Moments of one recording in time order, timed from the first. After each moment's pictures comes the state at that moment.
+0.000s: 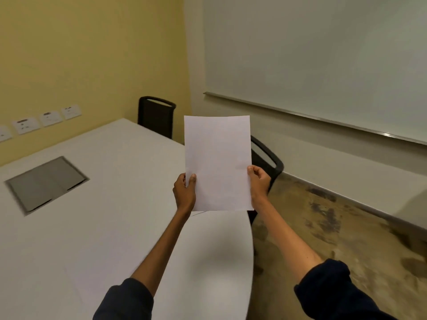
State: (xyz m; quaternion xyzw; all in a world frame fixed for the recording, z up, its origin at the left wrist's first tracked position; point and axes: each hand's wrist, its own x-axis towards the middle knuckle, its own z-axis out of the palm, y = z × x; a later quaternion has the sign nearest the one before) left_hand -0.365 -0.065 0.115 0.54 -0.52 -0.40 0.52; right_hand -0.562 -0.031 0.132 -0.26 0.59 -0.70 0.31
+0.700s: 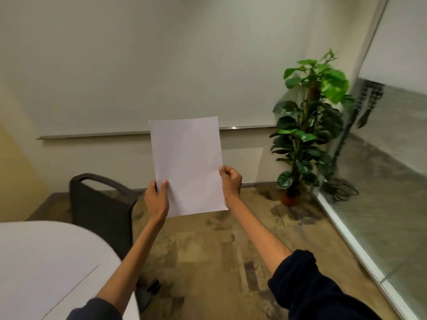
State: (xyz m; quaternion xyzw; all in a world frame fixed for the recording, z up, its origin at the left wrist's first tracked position) left_hand -0.749 0.017 0.136 0.37 -0.67 -0.48 0.43; right_hand -0.900 0.152 0.158 -0.08 0.62 -0.77 0.11
